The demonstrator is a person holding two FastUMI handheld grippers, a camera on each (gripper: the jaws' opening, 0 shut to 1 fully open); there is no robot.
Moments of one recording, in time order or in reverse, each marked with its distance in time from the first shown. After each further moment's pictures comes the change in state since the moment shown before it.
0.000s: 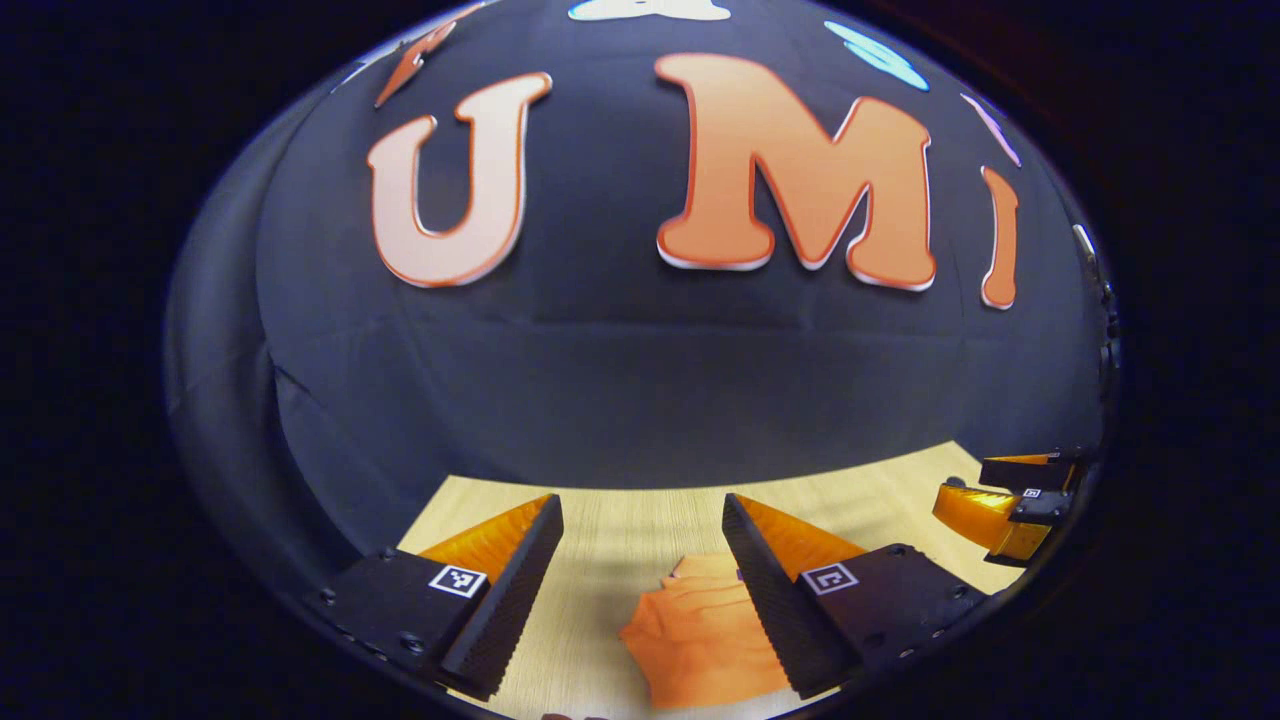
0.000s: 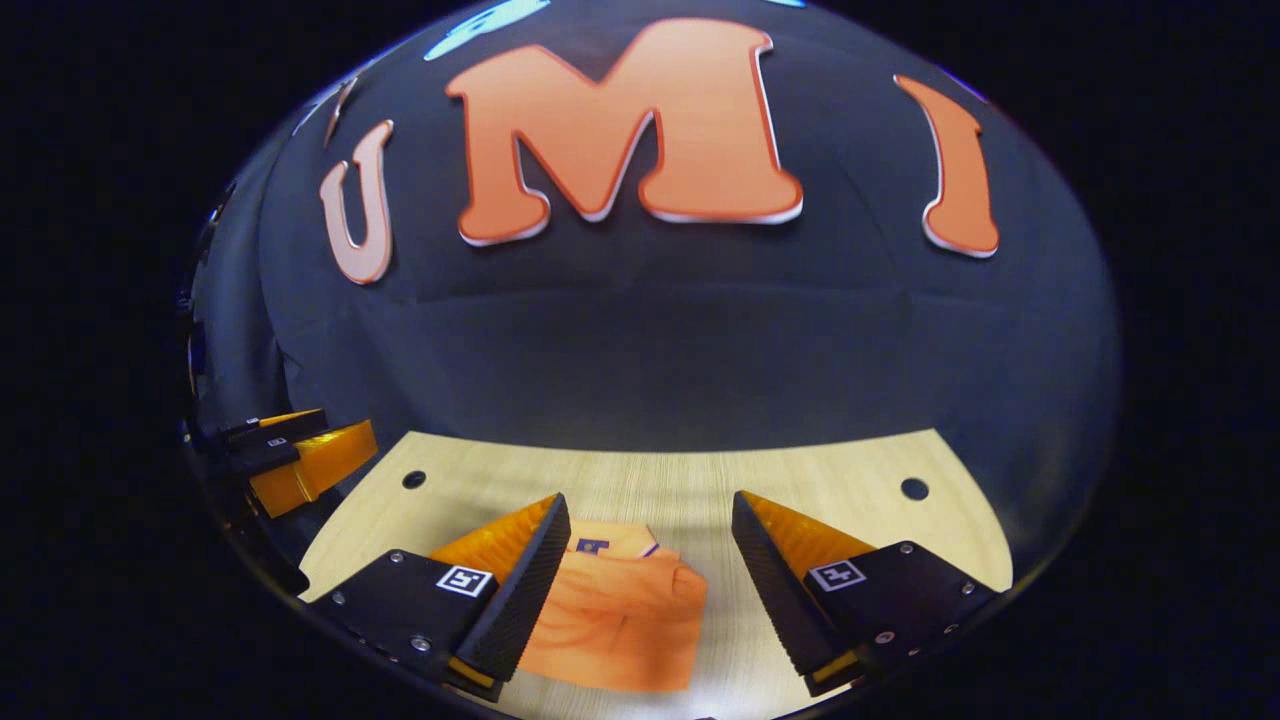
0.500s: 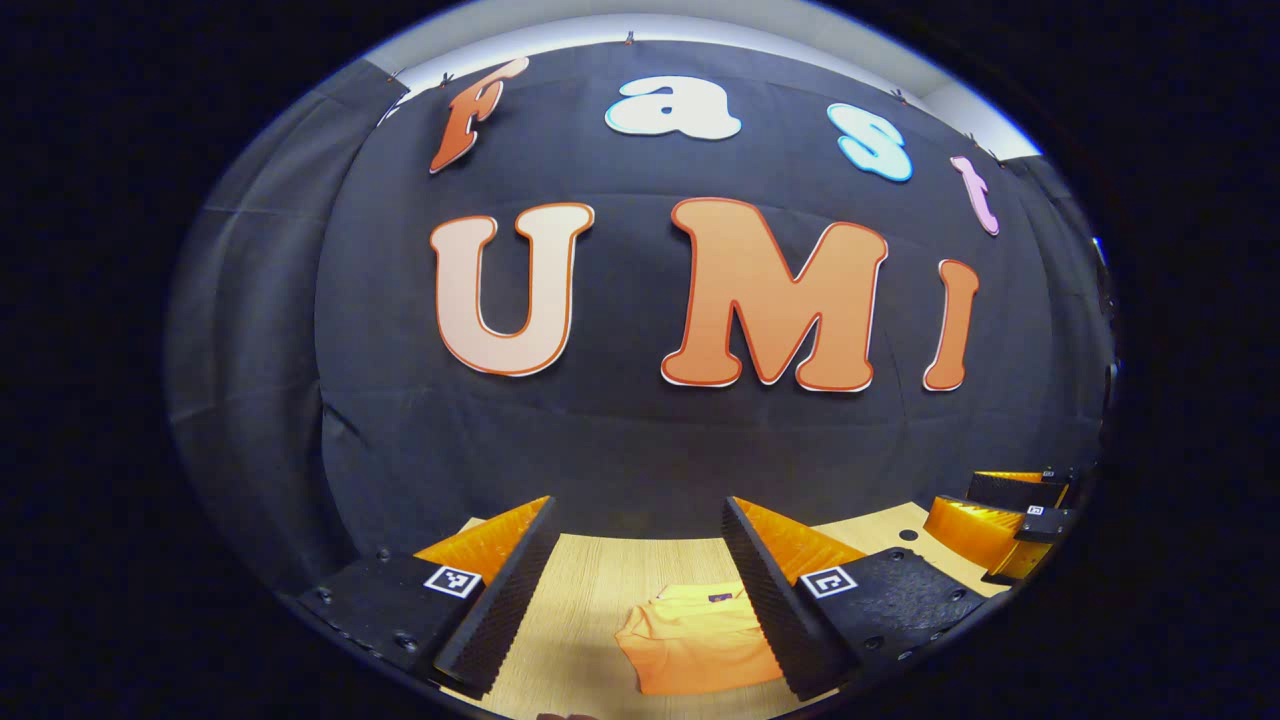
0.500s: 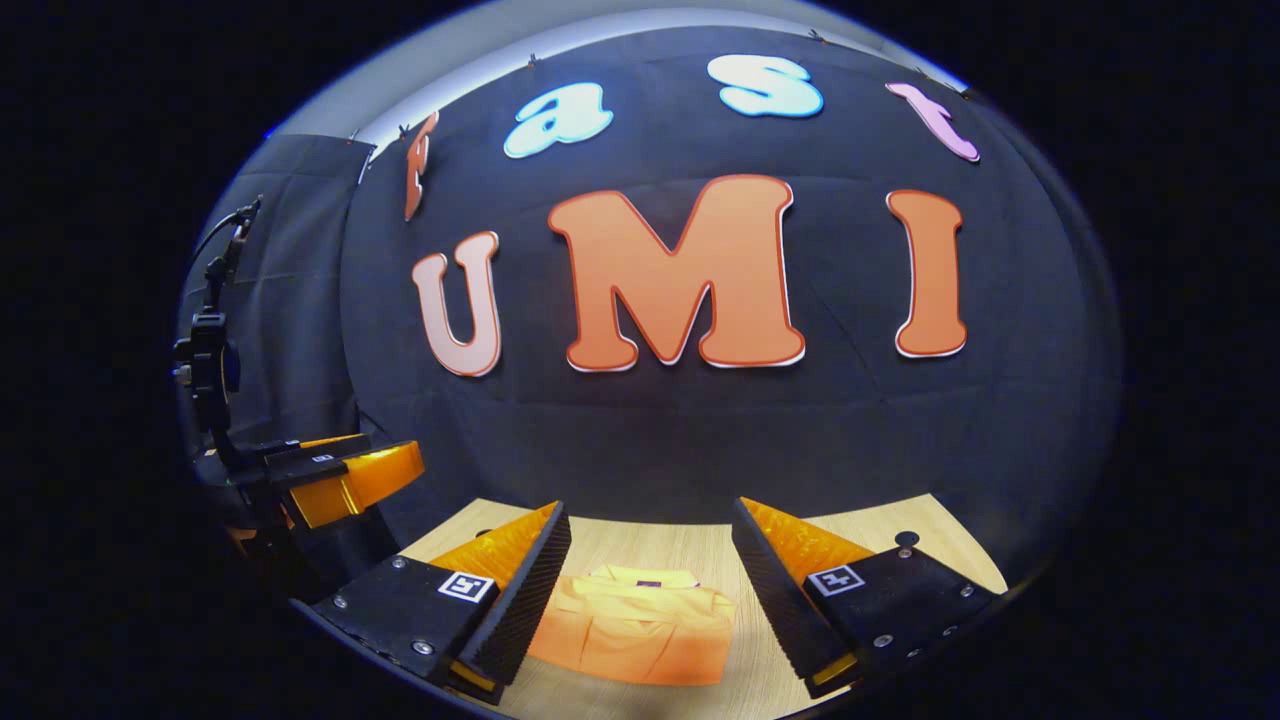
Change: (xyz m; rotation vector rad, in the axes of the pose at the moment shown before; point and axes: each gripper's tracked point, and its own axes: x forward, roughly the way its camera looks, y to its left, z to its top) left arm -0.132 0.002 0.047 -0.008 -0.189 -0.008; right arm -0.133 0.049 0.050 -0.009 -0.280 0.091
